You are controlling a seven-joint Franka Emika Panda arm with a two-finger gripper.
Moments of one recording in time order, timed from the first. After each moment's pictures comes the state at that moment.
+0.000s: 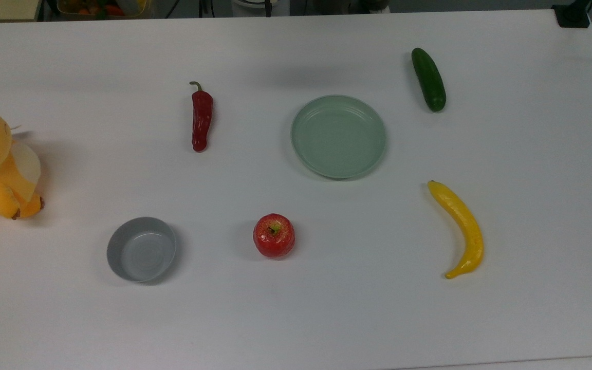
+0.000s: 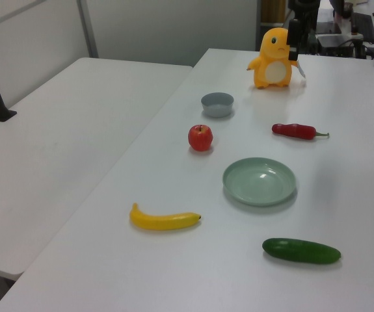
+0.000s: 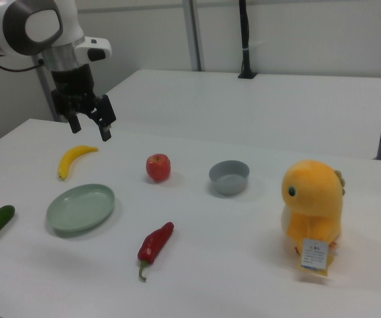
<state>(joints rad) 0.09 -0.05 0.00 -1.69 0.01 1.66 0.09</state>
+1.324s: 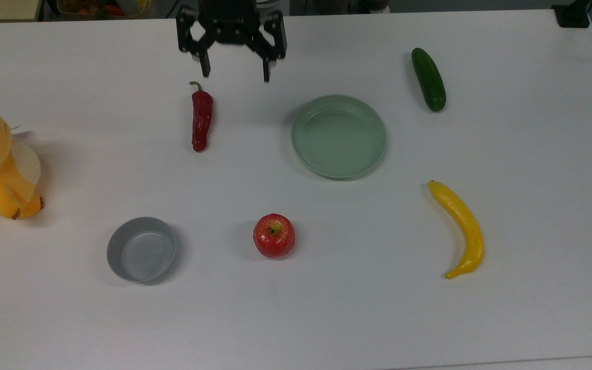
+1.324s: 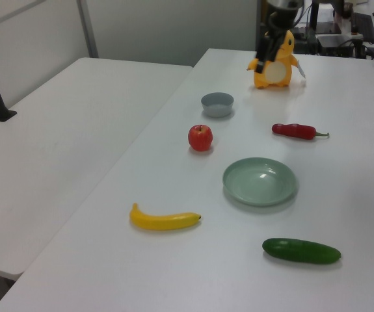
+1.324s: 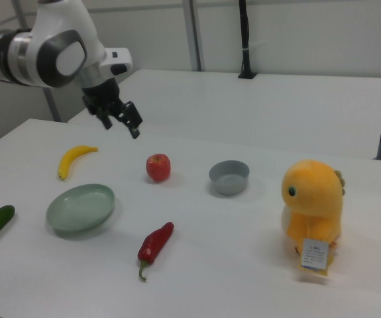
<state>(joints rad) 0.12 0.05 -0.04 -1.76 0.01 2.08 0.14</state>
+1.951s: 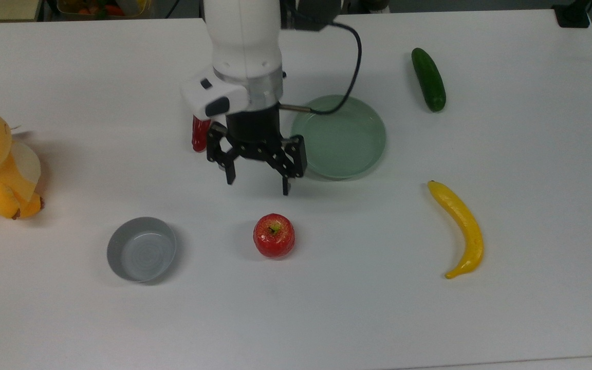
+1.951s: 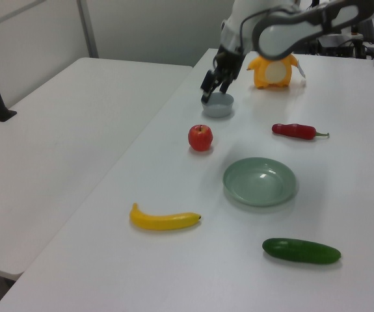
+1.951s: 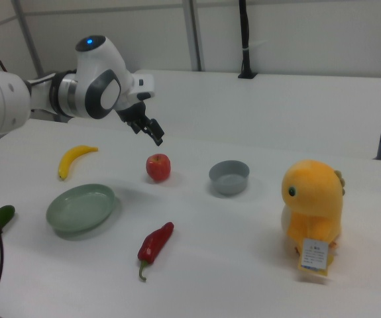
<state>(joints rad) 0.16 0.43 -0.04 -1.54 0.01 2.37 0.33</state>
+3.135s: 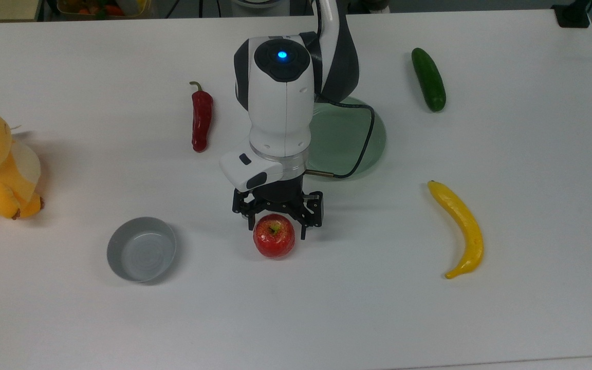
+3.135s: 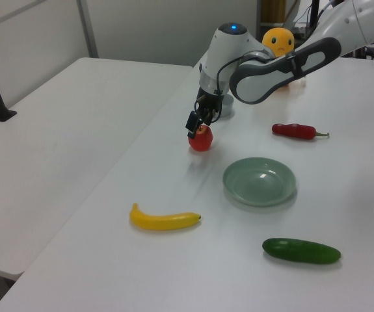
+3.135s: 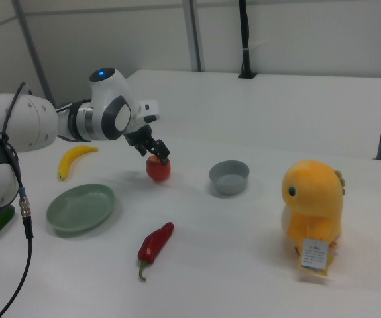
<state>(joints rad) 0.19 0.69 -0.02 -1.37 -0.09 2.40 0.35</state>
